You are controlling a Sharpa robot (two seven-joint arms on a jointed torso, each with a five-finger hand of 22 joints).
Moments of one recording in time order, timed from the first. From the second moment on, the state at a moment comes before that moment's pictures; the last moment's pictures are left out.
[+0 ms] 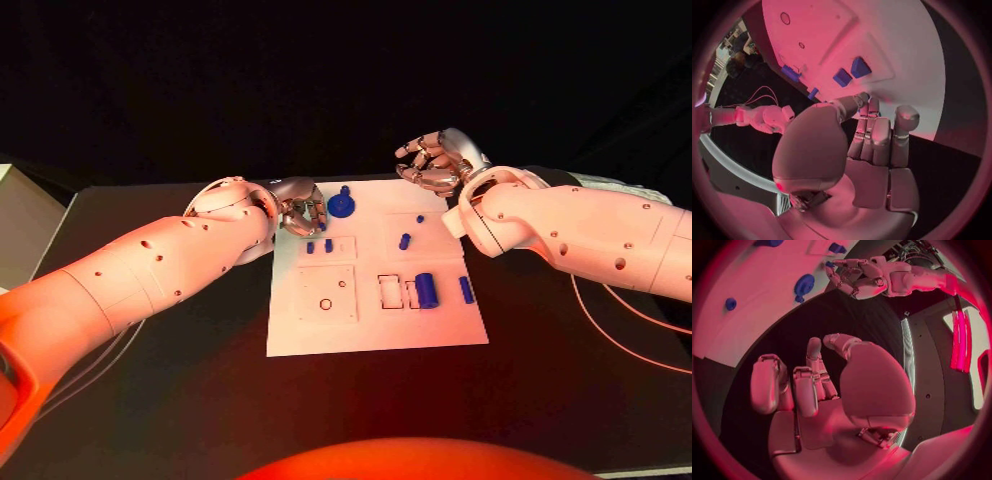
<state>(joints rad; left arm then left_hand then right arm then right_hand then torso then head) 1.17 -0.40 0.11 1.02 -1.49 -0.02 -0.03 1.38 -0.18 0.70 -0.01 0.05 0.96 0.15 0.38 0.36 1.07 0.08 0.39 0.10 1.30 0.01 1.44 0.91 0.14 1.19 0.12 1.22 1.05 1.28 -0.81 -0.08 1.40 -0.78 -0.64 0.04 1.26 -0.24 0.56 0.14 0.48 0.86 0.16 0.18 0.34 1.06 0.08 0.80 0.76 1.47 -0.01 1.50 1.31 0.05 1.47 0.09 1.26 1.31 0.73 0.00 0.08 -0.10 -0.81</state>
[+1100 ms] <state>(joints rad) 1.16 -0.41 0.11 1.03 -1.49 -0.02 -0.06 1.37 -0.19 0.69 -0.01 0.05 0.84 0.16 0.28 0.34 1.07 0.08 0.37 0.13 1.30 0.02 1.44 0.90 0.14 1.18 0.12 1.21 1.04 1.27 -0.81 -0.08 1.40 -0.78 -0.64 0.04 1.26 -0.24 0.57 0.14 0.48 0.85 0.17 0.18 0.34 1.06 0.08 0.79 0.75 1.47 -0.01 1.50 1.31 0.05 1.47 0.09 1.26 1.31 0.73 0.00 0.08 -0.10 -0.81</state>
